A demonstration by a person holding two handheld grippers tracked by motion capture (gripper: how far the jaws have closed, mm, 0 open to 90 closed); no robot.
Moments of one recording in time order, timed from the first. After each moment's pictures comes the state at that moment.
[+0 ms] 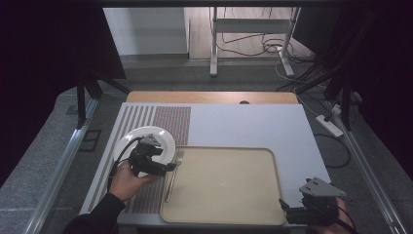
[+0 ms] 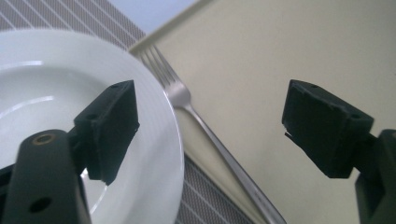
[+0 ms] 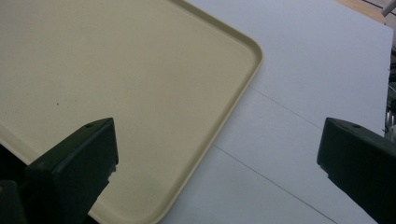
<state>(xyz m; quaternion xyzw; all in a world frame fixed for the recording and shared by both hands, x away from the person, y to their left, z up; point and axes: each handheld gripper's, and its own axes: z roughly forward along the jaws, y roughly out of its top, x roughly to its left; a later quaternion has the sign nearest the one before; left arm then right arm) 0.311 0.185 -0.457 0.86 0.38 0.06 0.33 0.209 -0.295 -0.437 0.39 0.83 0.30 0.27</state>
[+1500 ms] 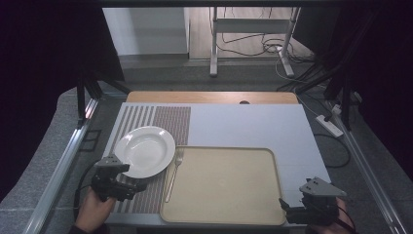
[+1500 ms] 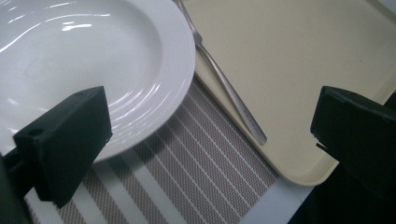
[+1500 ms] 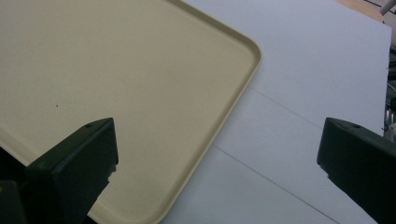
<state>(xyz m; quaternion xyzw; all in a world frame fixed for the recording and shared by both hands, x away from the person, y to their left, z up) 0.232 0.258 -0.465 0.80 0.45 0.07 0.39 0.209 -0.294 -0.436 0.39 0.82 0.30 0.27</state>
